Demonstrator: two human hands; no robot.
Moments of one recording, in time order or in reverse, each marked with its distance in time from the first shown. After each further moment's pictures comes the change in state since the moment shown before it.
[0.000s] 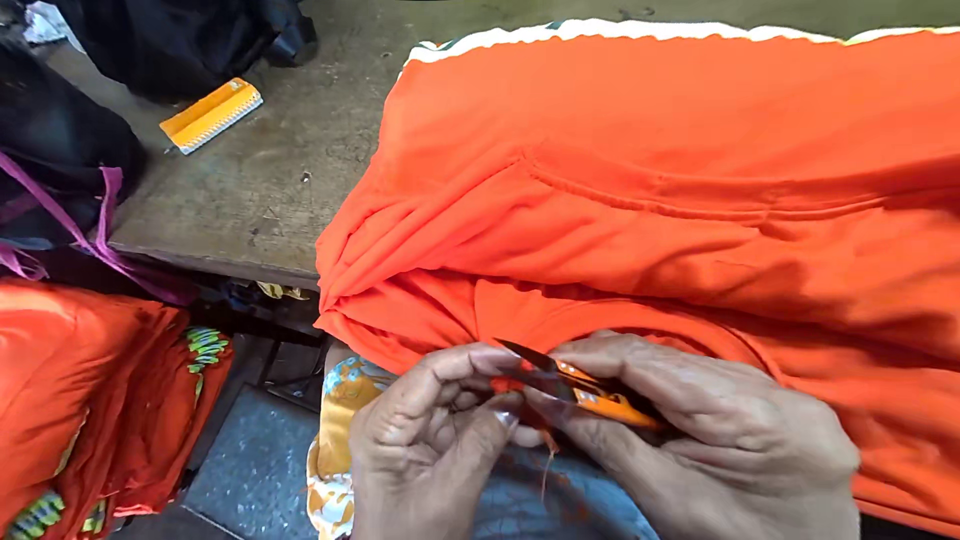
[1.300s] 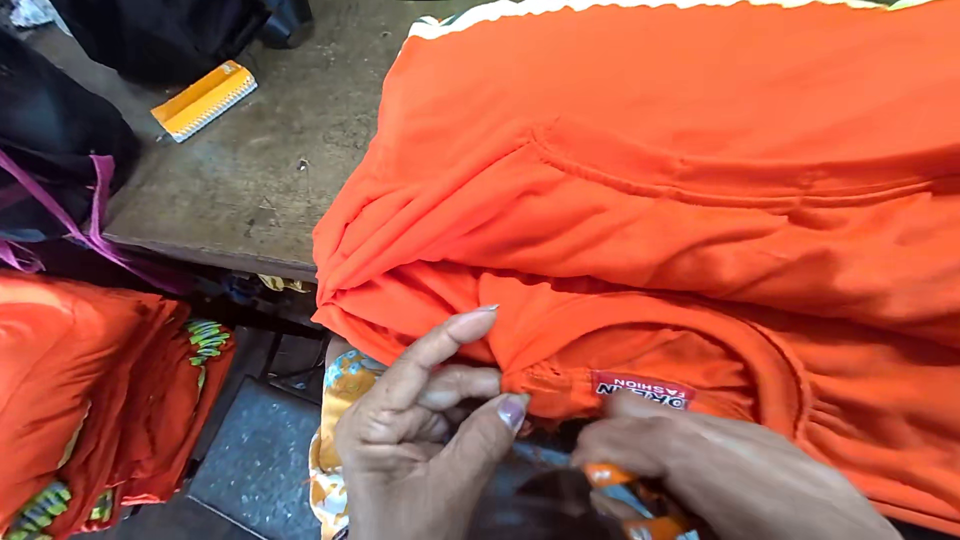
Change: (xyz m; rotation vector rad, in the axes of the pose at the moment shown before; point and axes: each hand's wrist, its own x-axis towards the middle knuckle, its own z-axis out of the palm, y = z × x) left_hand -0.001 0.004 0.000 0.060 0.074 -0.004; right_hand -0.024 -0.005 -0.015 -0.143 -0.201 -0.104
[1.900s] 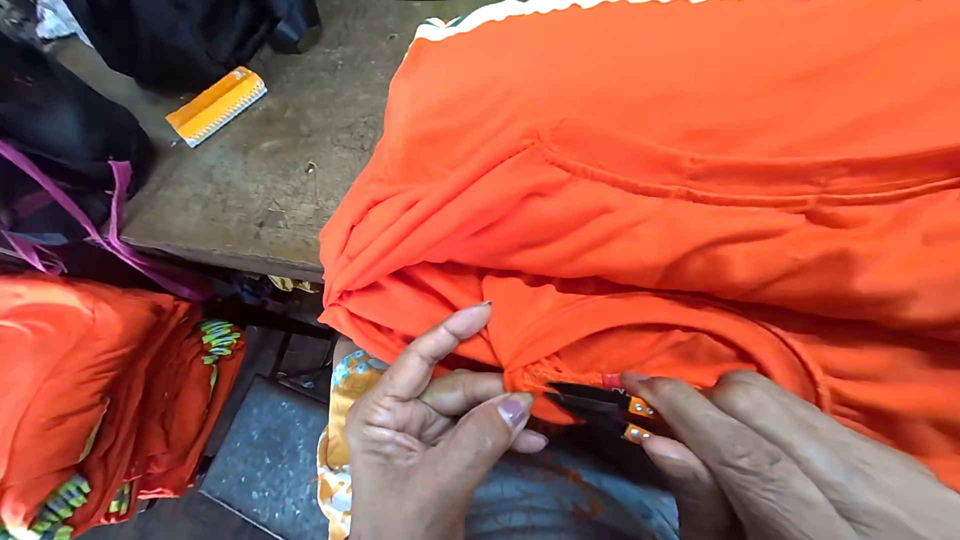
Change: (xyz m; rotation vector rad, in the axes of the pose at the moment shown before) left_hand -0.001 0.006 0.004 -0.187 0.053 -0.176; right_hand -0.013 0.025 -0.007 -0.646 0.172 -0.180
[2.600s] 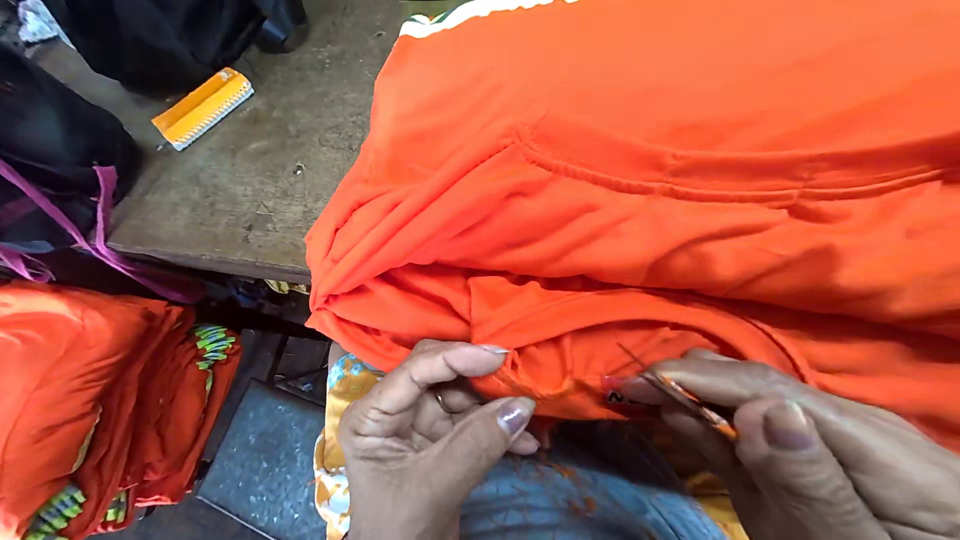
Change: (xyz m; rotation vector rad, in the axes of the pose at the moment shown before) left_hand 0.006 -0.013 -0.003 -0.052 -0.059 0.138; right_hand -0.004 0.015 -0.008 0.707 -0.066 0.346
